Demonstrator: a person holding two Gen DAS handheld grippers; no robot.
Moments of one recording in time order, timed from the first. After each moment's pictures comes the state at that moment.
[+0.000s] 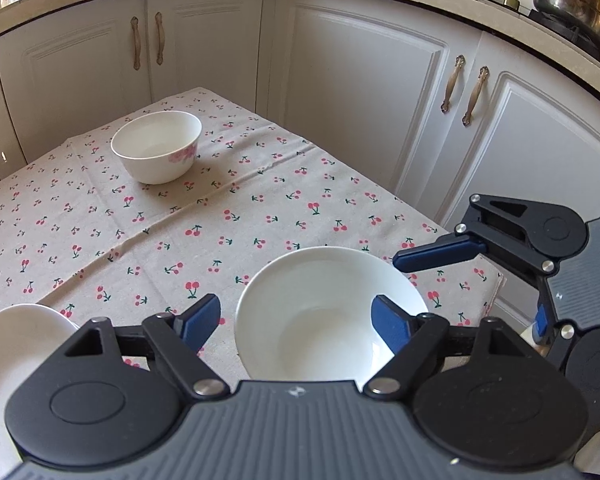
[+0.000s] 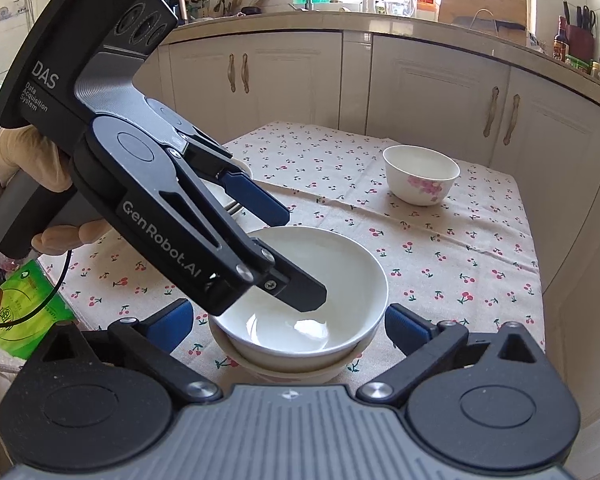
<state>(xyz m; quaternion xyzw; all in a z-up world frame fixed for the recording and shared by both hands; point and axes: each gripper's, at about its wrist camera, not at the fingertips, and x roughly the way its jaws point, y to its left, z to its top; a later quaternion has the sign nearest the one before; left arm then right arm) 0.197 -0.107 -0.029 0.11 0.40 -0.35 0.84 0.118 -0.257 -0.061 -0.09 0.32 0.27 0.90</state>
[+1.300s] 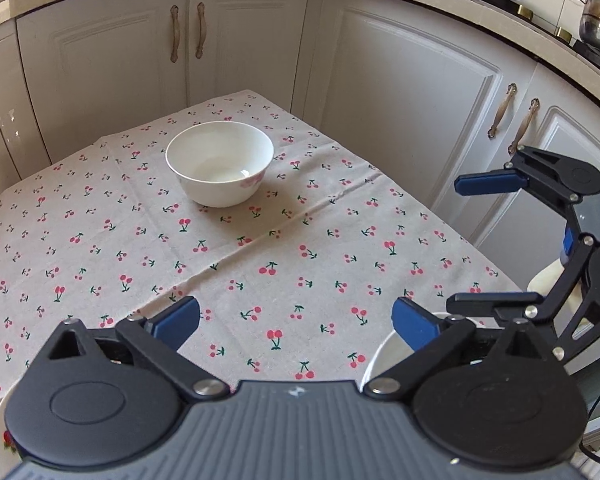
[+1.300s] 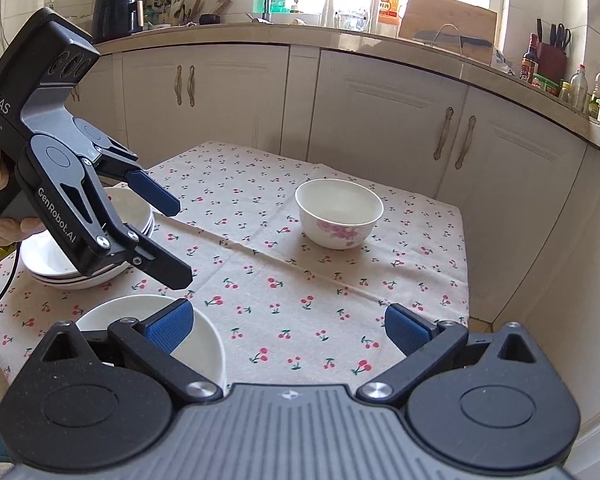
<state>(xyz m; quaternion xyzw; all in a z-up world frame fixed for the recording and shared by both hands) 0.280 -0.086 -0.025 0.09 0.42 -0.32 0.84 0.198 -0.293 -0.040 -0.12 0.30 0.22 0.92</state>
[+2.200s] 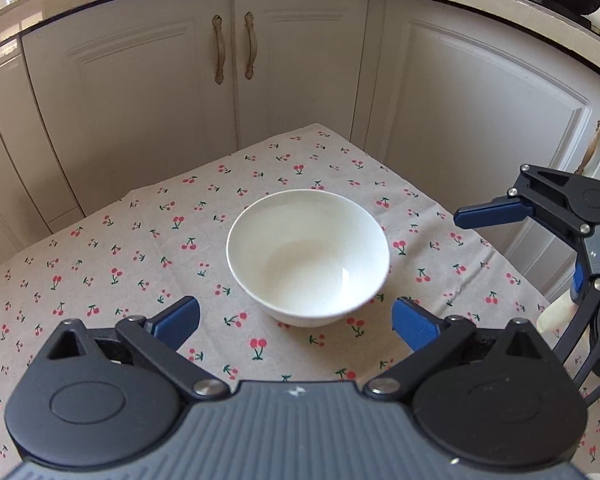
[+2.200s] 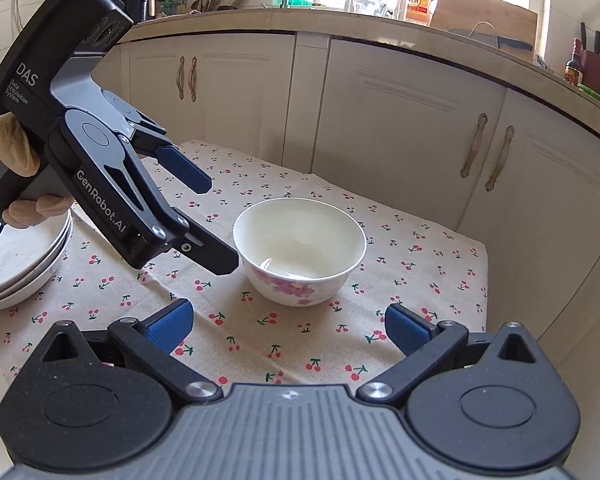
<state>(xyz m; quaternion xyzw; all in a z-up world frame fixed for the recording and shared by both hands) 0.406 -0.116 -0.047 0.11 0.39 -0.26 0.87 0.334 -0.302 -0.076 -0.14 0.29 0.28 0.90</state>
